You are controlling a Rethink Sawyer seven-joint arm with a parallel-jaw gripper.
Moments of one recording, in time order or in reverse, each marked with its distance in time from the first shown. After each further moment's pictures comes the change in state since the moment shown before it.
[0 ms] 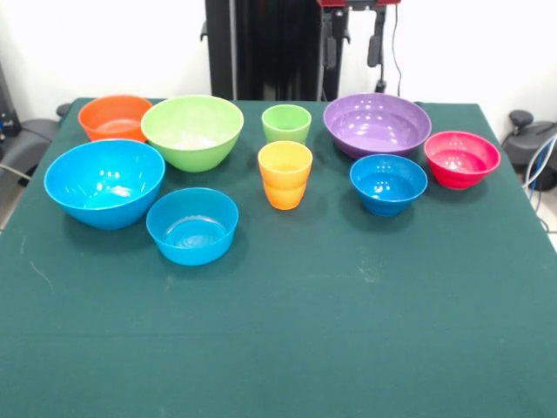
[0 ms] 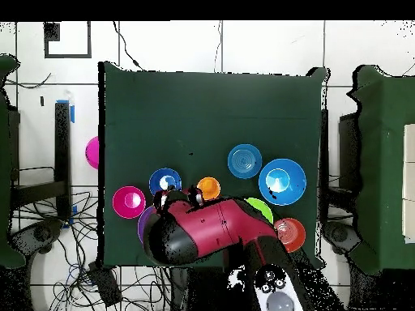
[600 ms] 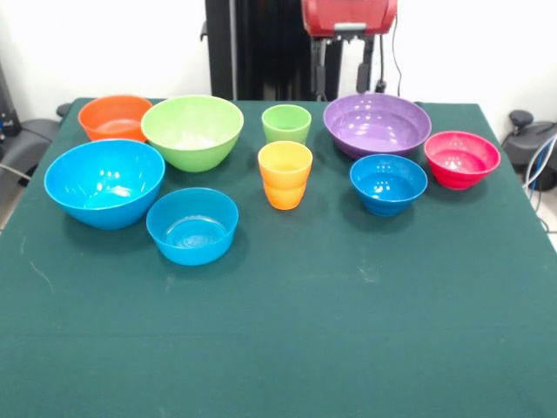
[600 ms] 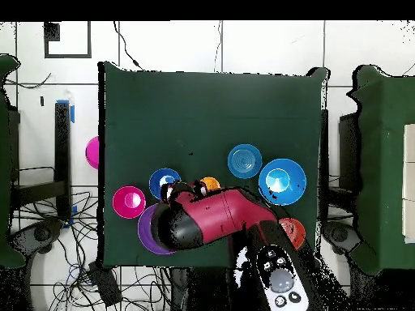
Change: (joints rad) arm 0.031 0.067 -0.037 -0.059 -0.020 0.000 0.000
